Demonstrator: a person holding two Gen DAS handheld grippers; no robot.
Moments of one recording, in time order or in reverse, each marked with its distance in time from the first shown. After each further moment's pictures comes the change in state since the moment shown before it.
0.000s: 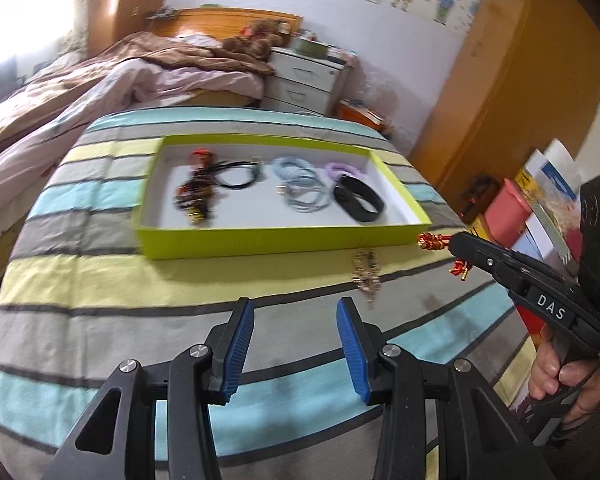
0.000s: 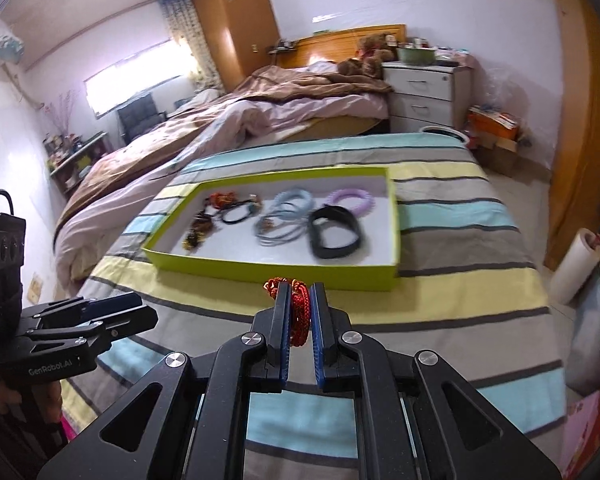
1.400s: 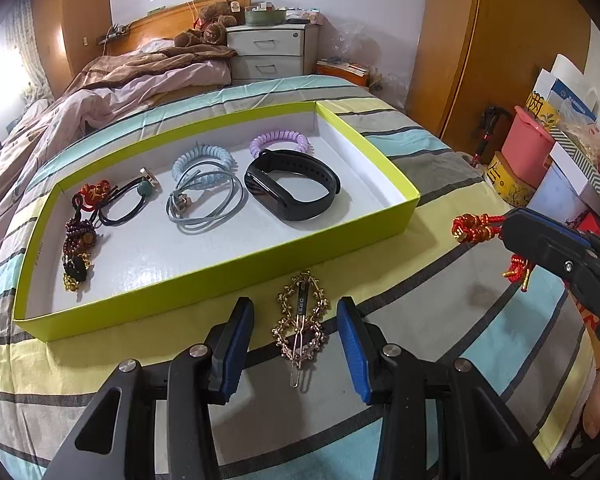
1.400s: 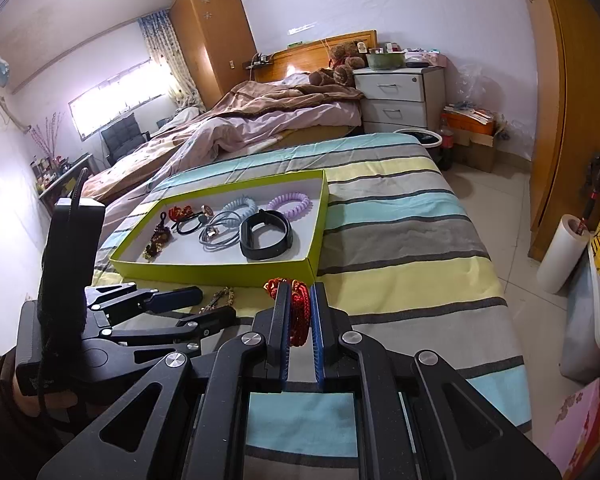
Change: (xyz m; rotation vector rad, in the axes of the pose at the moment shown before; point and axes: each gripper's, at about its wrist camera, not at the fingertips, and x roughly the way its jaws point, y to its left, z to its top) left arm 0.097 -0.081 0.024 0.204 0.104 0.123; right arm -0.012 -0.054 -0.011 0.056 -0.052 -0.021
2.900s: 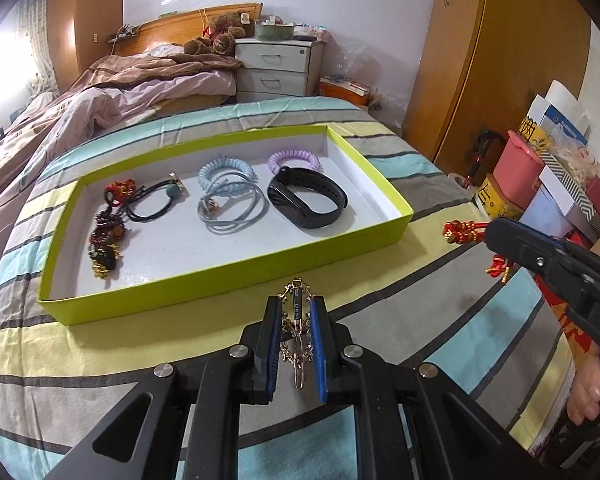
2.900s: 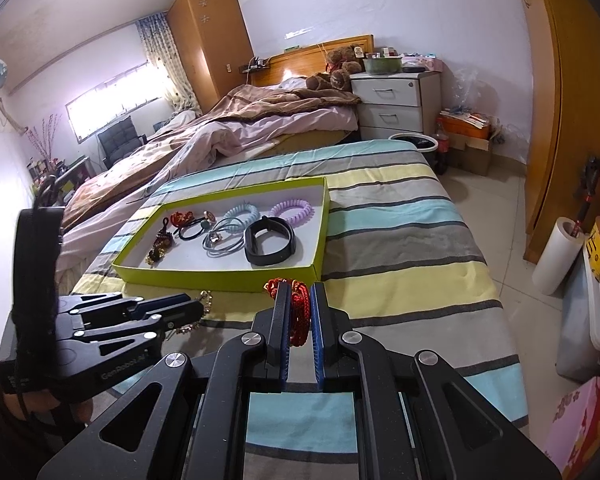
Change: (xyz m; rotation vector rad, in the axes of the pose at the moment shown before) left arm -0.036 0.021 -0.010 -0.055 -0.062 -0.037; right arm -0.008 0.006 0.004 0.001 -0.011 -0.011
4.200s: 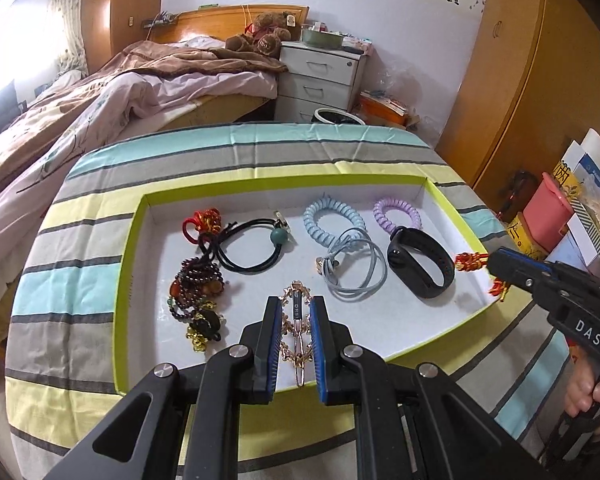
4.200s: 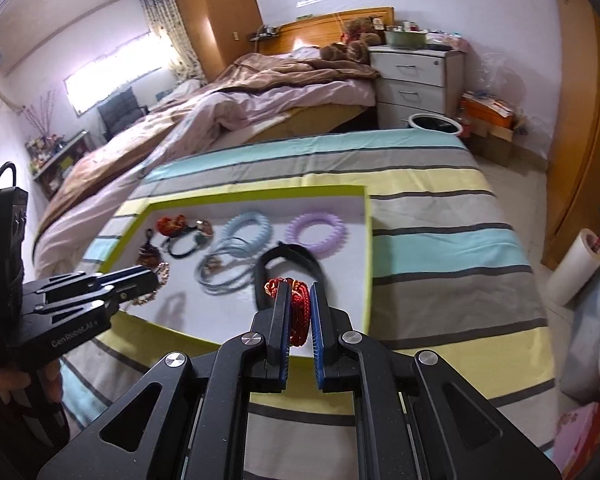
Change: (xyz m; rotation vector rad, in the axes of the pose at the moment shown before) left arm 0.021 0.090 0.042 -0.111 -0.007 0.040; right arm 0.079 0.021 0.046 -0.047 0.124 -0.003
